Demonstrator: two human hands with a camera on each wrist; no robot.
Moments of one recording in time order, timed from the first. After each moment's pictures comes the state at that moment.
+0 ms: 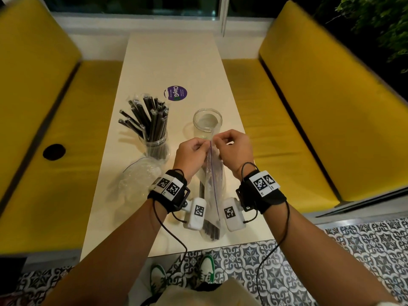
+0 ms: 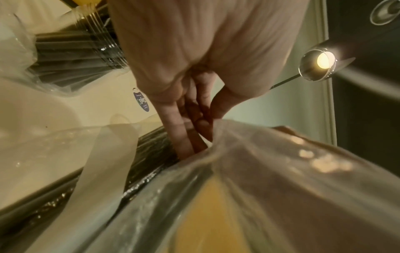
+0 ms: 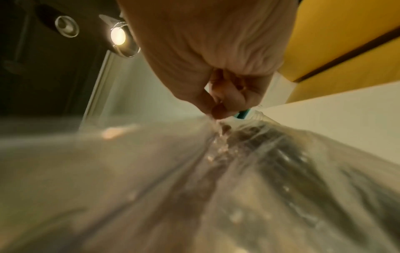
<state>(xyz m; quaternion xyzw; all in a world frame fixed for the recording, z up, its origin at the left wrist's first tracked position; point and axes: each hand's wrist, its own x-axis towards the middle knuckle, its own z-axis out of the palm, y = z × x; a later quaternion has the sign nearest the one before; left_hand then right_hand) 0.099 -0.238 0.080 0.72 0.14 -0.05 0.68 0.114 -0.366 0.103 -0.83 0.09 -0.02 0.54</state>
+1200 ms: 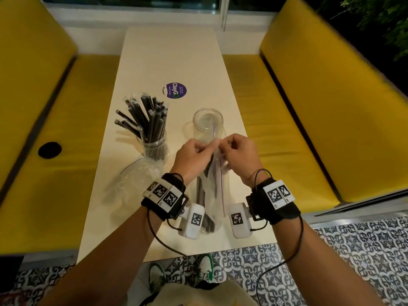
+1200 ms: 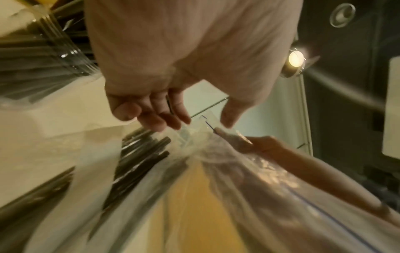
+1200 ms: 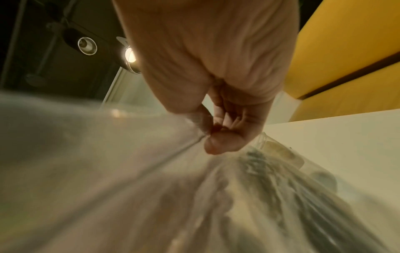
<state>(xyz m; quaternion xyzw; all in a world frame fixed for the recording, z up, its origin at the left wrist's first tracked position) 0.096 -0.237 0.105 0.79 0.14 -0.10 0.58 0.117 -0.384 0.096 -0.83 0.05 0.03 0.55</state>
